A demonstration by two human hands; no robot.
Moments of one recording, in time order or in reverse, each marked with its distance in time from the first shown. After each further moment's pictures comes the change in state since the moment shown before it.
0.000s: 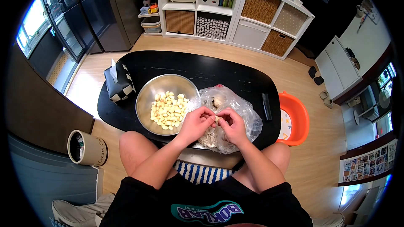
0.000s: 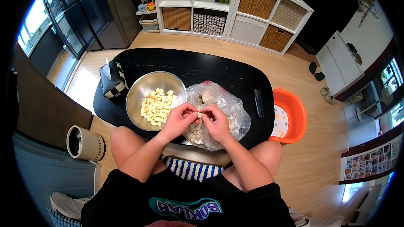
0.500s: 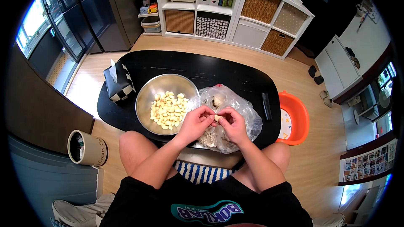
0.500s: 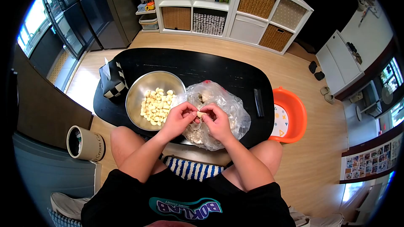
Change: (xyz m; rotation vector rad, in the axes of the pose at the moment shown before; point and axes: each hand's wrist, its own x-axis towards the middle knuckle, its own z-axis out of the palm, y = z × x) left_hand 0.001 -0.003 -0.002 -0.063 -0.056 0.024; right_hand 0.000 0.001 -0.003 0.105 -0.019 0.060
